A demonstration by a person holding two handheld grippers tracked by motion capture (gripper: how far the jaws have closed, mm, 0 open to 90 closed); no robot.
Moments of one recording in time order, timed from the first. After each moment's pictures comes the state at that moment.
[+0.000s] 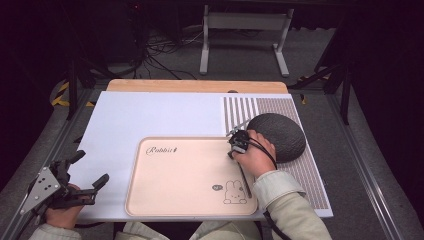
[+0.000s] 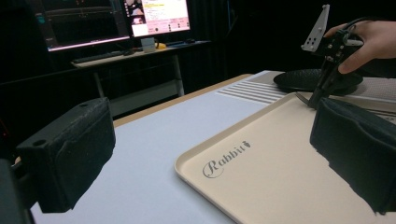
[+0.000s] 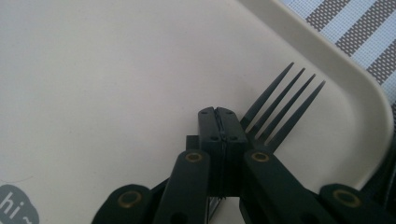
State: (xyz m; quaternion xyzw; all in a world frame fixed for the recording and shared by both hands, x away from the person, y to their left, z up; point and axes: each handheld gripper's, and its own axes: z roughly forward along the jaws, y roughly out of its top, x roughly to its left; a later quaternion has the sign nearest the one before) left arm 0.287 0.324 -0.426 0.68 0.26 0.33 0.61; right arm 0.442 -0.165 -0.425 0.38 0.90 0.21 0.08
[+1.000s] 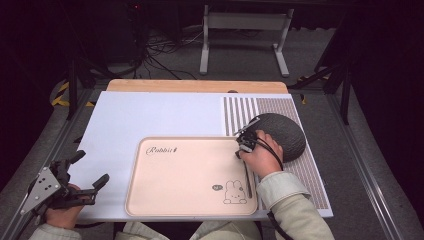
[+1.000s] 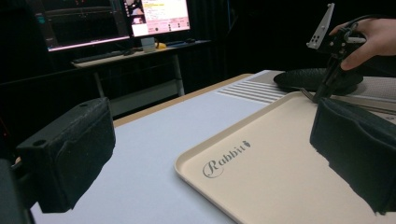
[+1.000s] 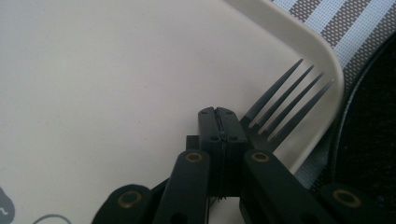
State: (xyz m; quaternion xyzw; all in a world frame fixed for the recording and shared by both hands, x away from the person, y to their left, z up) left arm 0.287 0.324 -0.426 0.68 0.26 0.33 0.61; right arm 0.441 -0.184 -0.424 0.43 0.88 0.20 0.09
